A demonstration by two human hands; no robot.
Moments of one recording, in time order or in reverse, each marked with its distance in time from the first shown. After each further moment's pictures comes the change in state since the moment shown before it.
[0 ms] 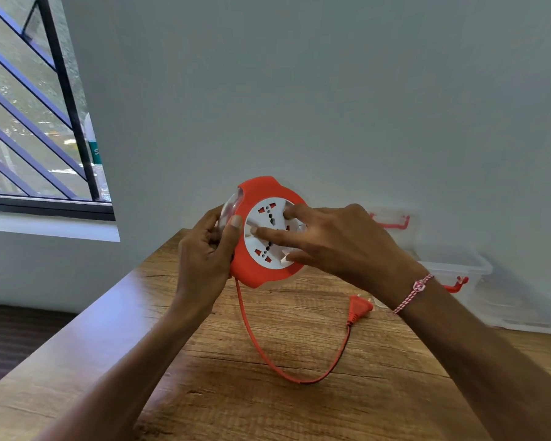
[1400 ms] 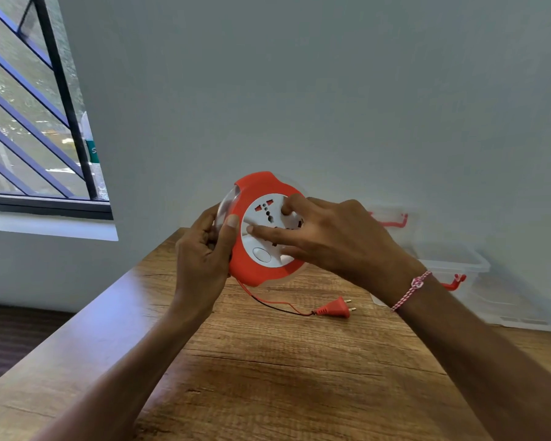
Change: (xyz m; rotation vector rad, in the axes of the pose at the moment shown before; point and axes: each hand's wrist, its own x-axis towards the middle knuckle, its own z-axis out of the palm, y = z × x) left_hand -0.003 -0.001 0.002 -0.029 0.024 0.021; right_hand 0.002 0.000 -0.013 -0.075 0.014 0.025
